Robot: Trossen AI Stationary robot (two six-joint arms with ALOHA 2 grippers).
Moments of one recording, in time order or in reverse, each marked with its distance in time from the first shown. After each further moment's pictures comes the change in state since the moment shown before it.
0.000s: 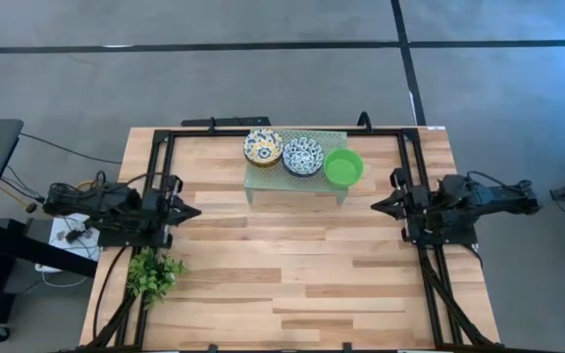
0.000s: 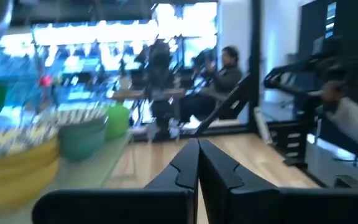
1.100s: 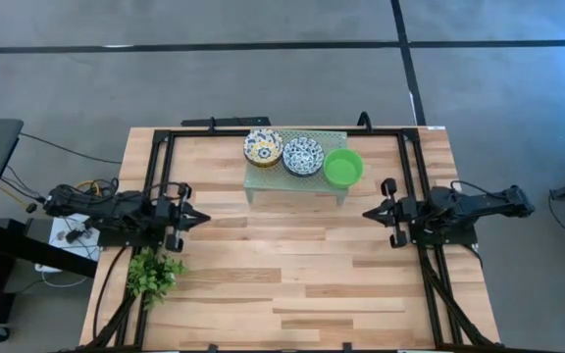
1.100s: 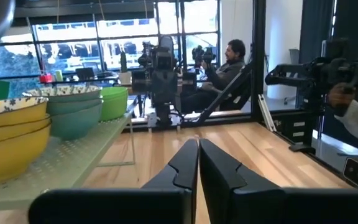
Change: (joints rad) left arm 0.003 -0.028 -0.186 0.162 0.007 0.010; right arm 0.000 -0.137 -0.284 0.211 0.000 -0.052
